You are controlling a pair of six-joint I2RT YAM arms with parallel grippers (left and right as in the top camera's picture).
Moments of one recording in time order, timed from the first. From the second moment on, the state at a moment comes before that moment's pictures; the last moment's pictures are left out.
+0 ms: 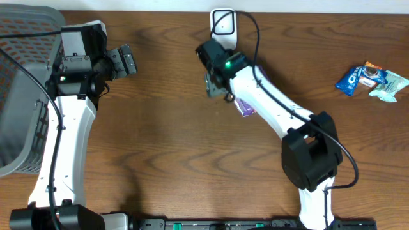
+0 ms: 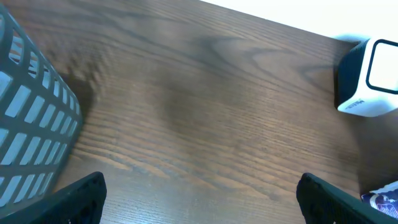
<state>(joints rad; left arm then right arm) 0.06 1.50 1.36 -0.67 0.04 -0.20 0.58 2.11 1.81 -0.95 0.28 0.41</state>
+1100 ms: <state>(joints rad) 0.06 1.50 1.36 -0.67 0.04 -0.20 0.31 2.12 1.62 -0.89 0.09 0.41</state>
